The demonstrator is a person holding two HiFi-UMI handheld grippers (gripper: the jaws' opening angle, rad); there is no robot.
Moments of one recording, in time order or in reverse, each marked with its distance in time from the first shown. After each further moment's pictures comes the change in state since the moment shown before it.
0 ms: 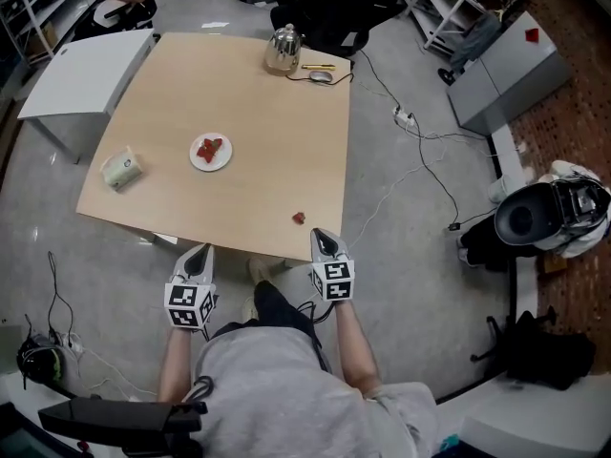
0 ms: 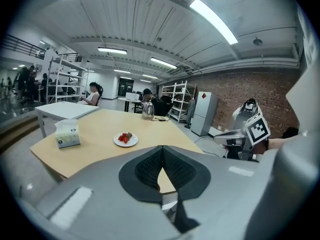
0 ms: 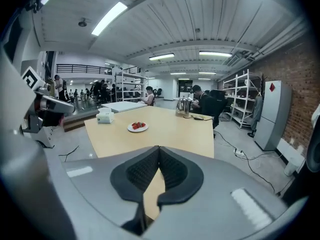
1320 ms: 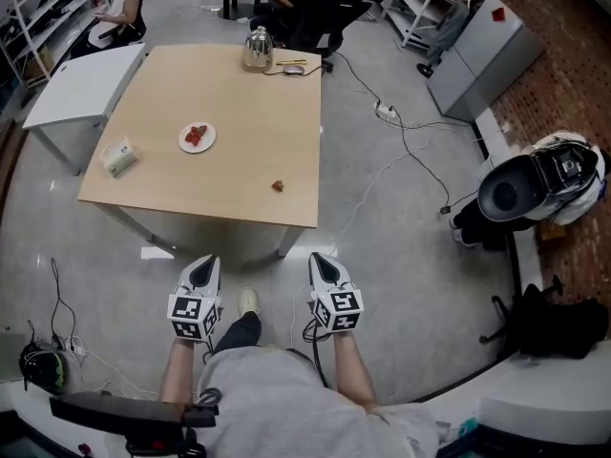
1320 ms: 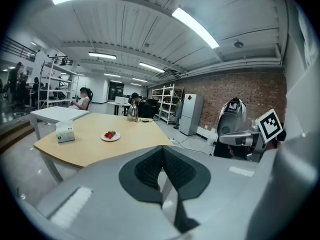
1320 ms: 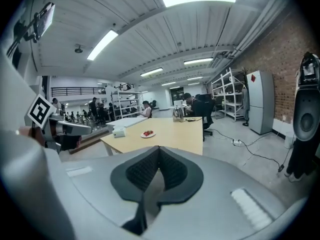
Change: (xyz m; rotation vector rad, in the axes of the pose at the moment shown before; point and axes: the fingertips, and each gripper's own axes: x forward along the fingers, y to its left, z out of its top) left arm -0.115 -0.123 -0.035 0.062 -0.037 -0.096; right arm -0.210 0.049 -0.047 0.189 -0.140 -0.004
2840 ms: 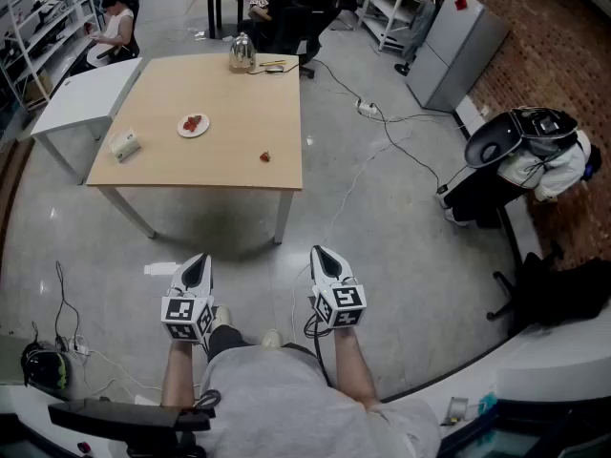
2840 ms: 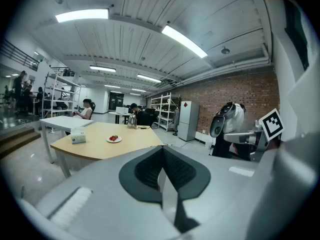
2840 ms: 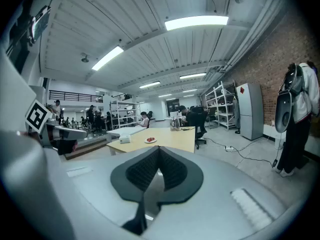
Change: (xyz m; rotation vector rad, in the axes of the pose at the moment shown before) left arm -0.157 -0.082 -0.029 0.046 -0.113 0.033; right arm -0.170 0.048 -0.029 -0.001 -0.147 -0.052
